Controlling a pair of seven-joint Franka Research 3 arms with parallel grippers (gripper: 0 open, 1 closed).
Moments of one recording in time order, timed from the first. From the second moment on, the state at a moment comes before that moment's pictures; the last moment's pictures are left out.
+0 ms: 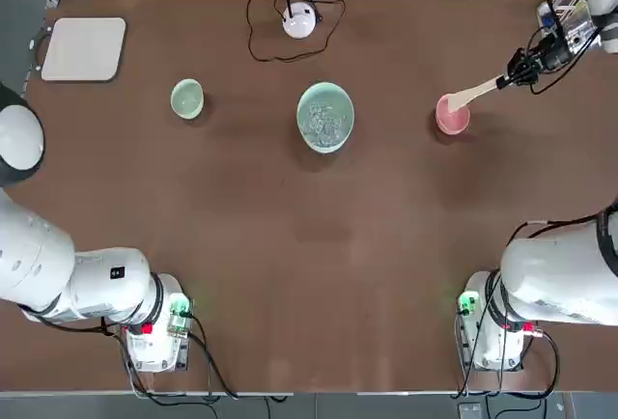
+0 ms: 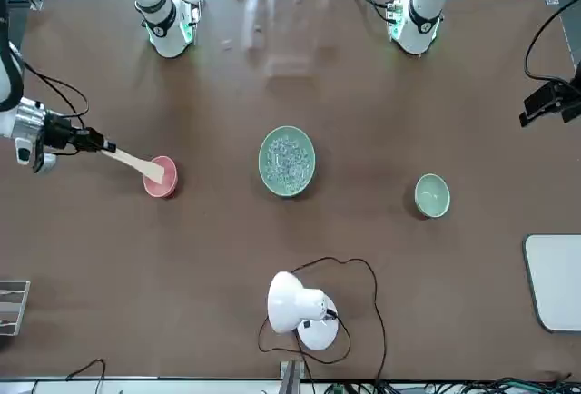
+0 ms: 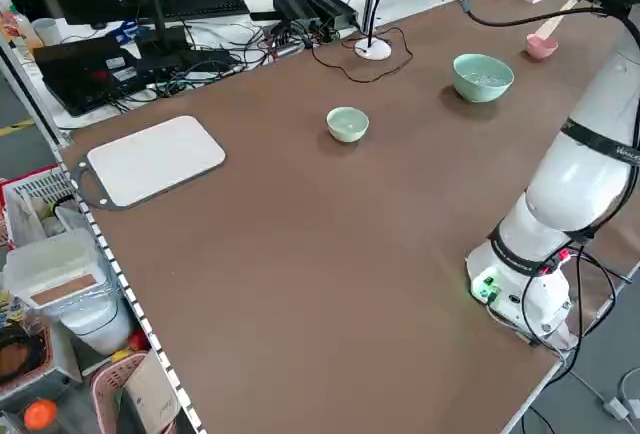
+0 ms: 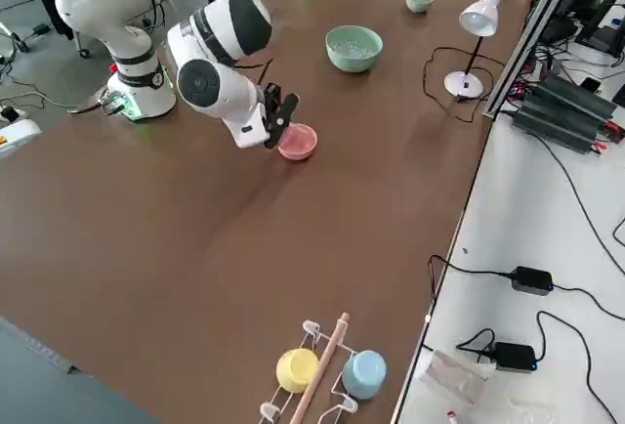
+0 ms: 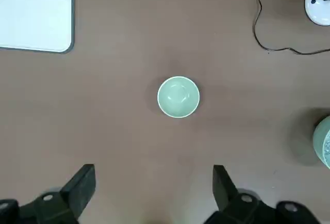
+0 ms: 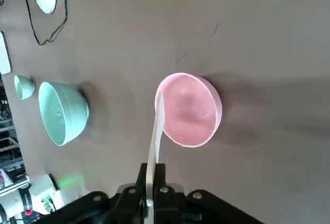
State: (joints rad) left arm 0.11 0.07 -0.09 -1.40 -0.01 1.46 -0.06; right arm -0.25 0.12 -0.17 -2.16 0.70 1.83 -0.66
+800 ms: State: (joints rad) left arm 0.11 0.07 -0.09 -1.40 -0.01 1.46 -0.06; right arm -0.28 0.23 -0.17 -2.17 0.78 1.83 -0.80
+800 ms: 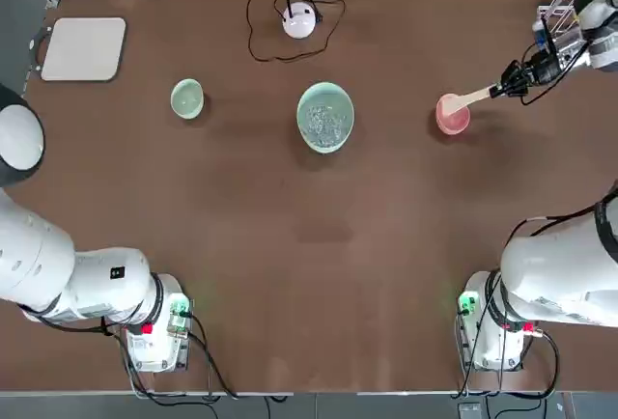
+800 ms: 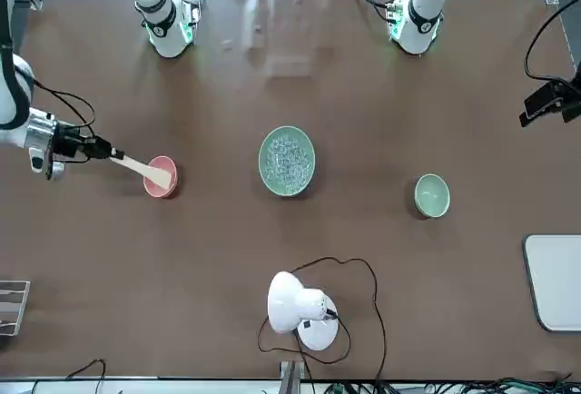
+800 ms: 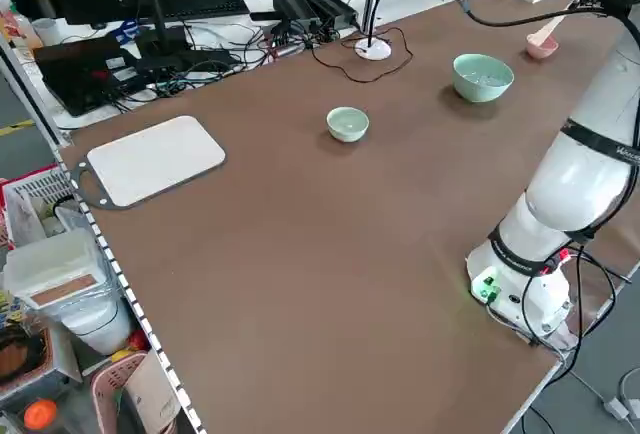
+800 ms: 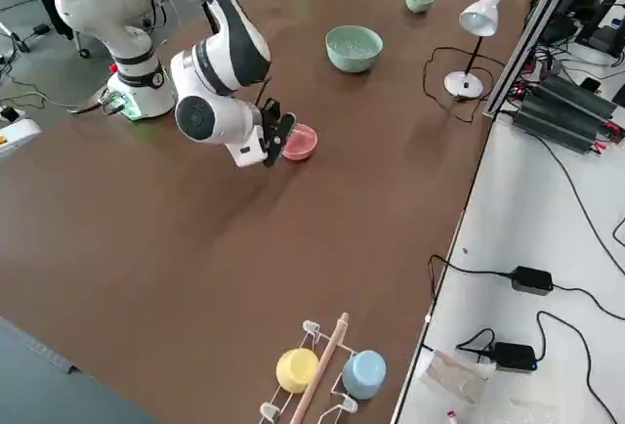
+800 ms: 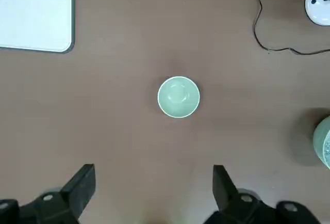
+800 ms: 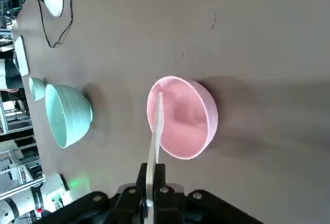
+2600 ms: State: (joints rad) left arm 0.13 0.08 -0.09 -1.40 -0.01 1.46 -0.06; right arm -0.31 0.33 -0.17 -2.11 0.81 1.83 -0.87
